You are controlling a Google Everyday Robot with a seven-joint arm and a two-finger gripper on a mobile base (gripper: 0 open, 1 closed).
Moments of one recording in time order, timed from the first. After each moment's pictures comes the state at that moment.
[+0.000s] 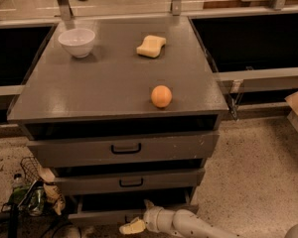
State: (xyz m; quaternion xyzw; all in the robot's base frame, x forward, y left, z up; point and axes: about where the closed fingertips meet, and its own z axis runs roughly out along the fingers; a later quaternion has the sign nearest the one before) arm 0.466 0.059 0.252 -0.29 0.81 0.38 0.35
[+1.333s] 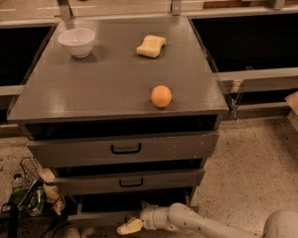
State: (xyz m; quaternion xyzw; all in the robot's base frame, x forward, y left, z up) arm 0.466 0.079 0.219 -0.30 0.81 0.41 0.29
